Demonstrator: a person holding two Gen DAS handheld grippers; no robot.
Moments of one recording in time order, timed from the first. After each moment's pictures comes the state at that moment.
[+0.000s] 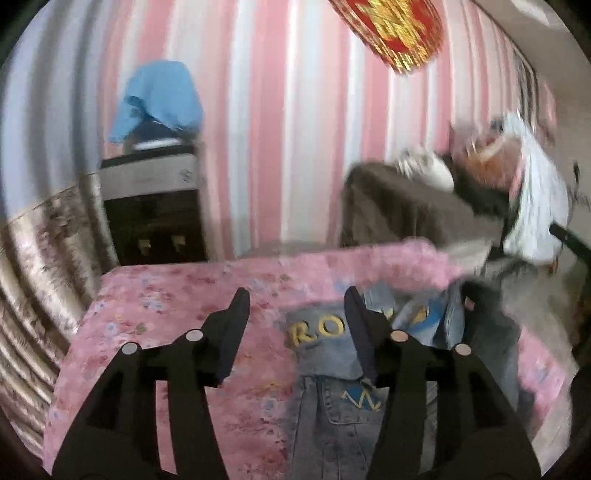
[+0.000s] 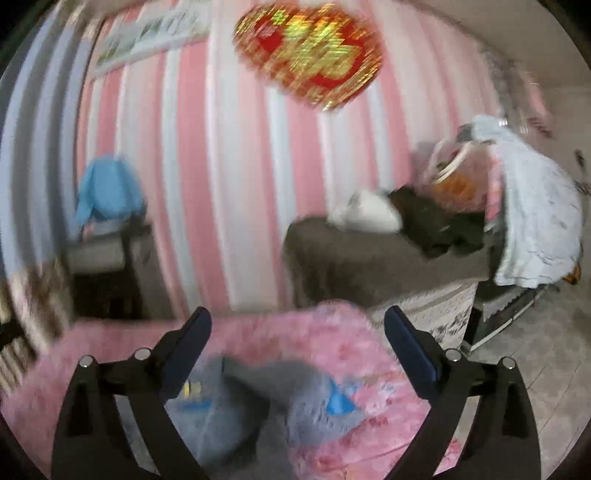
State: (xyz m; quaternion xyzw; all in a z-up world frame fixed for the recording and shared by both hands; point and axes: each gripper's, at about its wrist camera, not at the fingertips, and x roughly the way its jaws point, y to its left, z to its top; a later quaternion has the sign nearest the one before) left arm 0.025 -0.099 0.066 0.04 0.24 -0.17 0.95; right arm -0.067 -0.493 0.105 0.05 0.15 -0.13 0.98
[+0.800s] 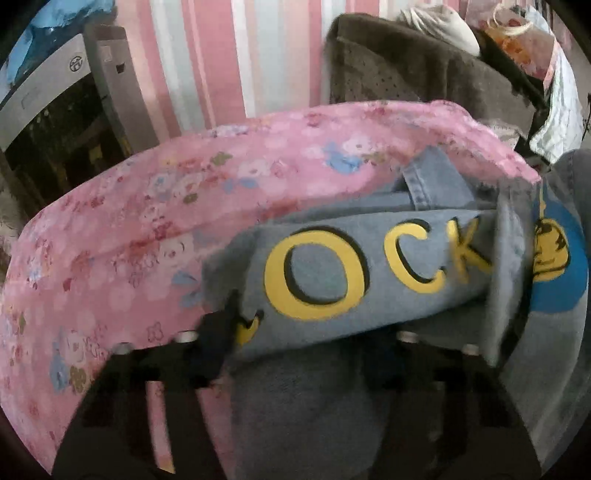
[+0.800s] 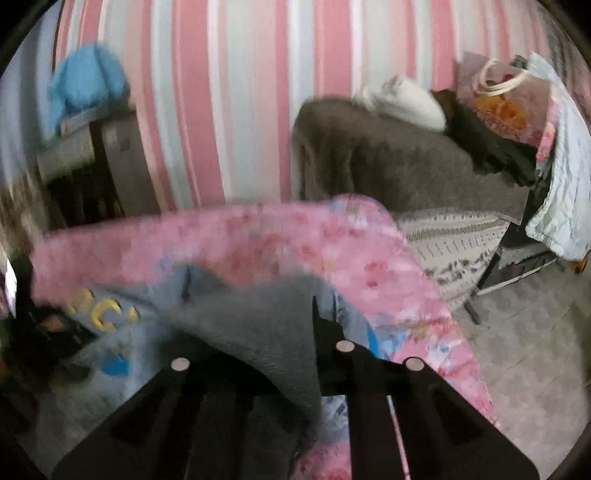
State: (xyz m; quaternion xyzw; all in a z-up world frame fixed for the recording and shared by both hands) left arm 0.211 -0.204 -0.122 0.11 0.43 -0.18 0.88; right arm 0.069 -0.524 0.007 0.07 0.31 -0.10 0.94
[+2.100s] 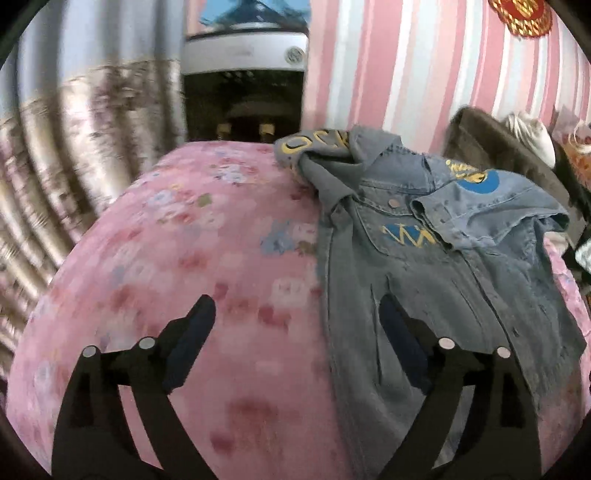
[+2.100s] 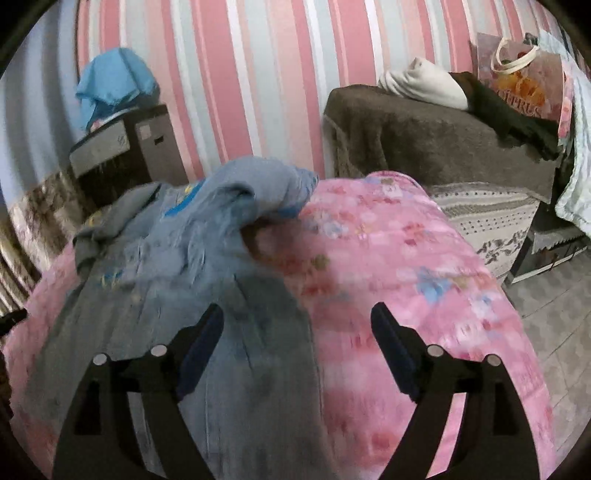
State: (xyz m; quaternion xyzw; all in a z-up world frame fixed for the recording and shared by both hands) left arm 0.053 -0.027 -0.063 -0.03 0.36 0.01 0.93; right arm 0.040 -0.499 -0.041 0.07 0.33 -0.04 0.94
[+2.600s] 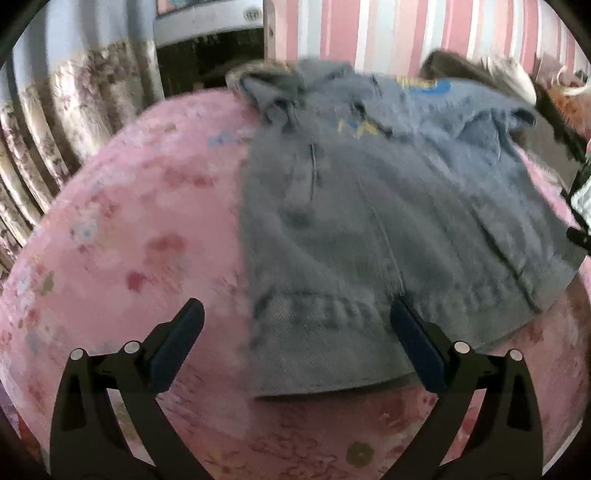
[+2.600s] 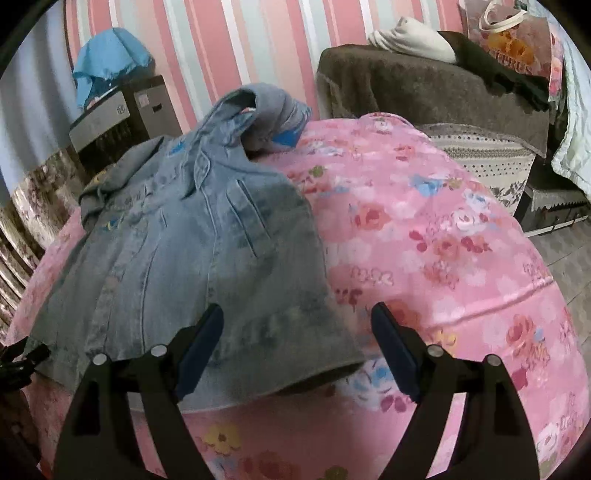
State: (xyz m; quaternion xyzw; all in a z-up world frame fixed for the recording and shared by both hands) left arm -0.011 -0.086 -0.124 0.01 0.44 -0.02 0.90; right arm -0.013 -0.487 -0.088 0.11 0.39 -0.04 0.91
